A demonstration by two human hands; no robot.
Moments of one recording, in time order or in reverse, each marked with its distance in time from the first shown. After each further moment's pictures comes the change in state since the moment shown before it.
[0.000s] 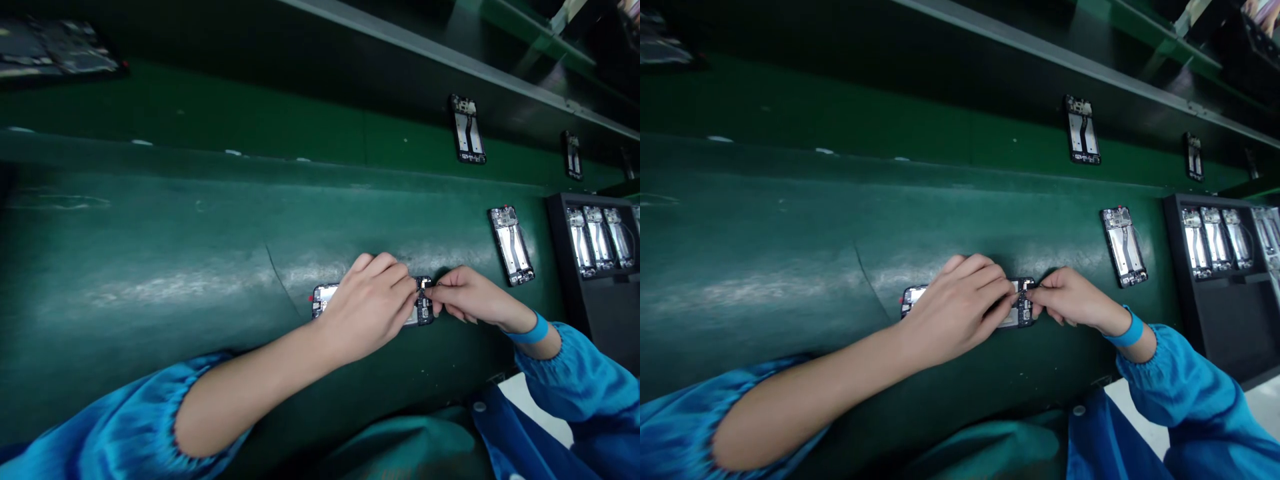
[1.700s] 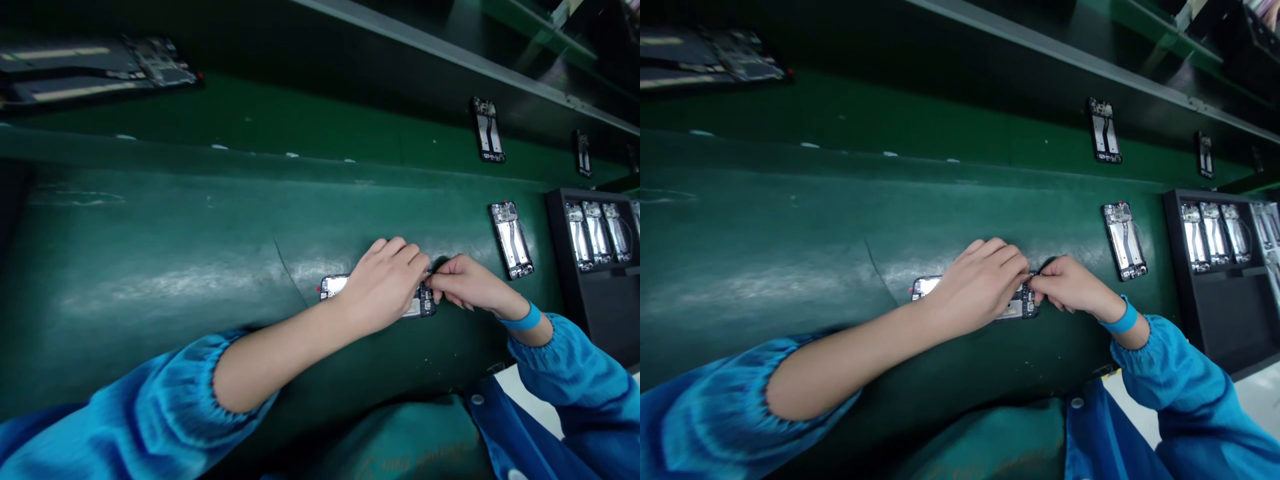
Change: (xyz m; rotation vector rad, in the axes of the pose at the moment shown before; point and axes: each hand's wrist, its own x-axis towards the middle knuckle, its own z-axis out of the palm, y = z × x) left_hand 0.019 -0.004 0.008 0.061 -0.091 -0.014; right_hand 0.006 -0.004 0.000 -0.091 0.062 -0.019
